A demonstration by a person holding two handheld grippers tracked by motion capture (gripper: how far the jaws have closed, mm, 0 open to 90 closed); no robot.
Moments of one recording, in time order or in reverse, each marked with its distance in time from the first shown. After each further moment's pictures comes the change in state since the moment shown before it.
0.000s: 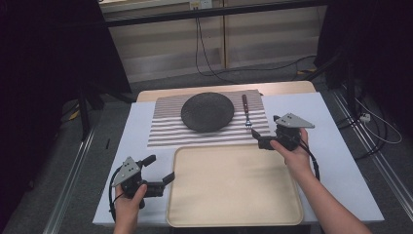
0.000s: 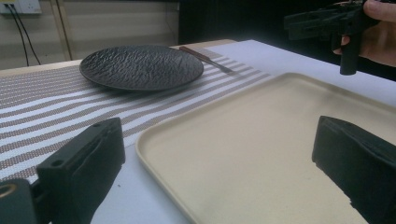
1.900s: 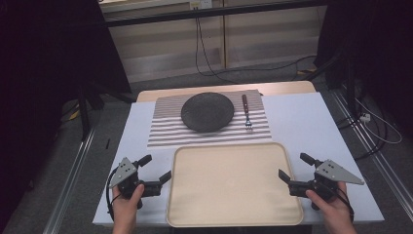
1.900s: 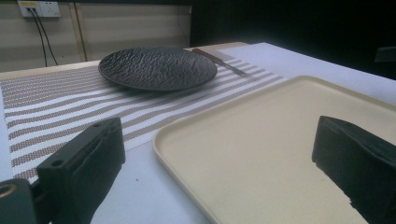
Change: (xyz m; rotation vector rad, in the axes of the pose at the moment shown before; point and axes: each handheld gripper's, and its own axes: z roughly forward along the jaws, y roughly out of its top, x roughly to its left) left arm 0.004 -0.002 -0.006 -0.014 0.048 -0.004; right arm 0.011 -0.078 -0.122 -0.105 0.057 0.060
